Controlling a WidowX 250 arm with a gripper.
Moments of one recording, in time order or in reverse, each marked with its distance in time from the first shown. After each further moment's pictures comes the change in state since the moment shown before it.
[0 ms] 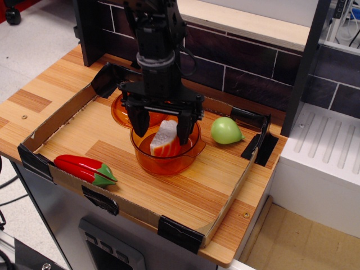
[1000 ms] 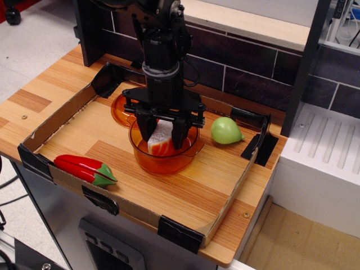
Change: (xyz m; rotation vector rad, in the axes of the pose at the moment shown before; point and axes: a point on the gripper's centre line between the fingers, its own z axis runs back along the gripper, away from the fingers) arm 0.004 0.000 -0.012 0.038 -0.011 -0.008
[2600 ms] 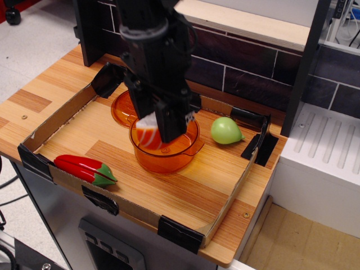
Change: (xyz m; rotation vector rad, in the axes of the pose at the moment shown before) arm -0.053 -0.025 0.071 -0.093 -0.021 -0.607
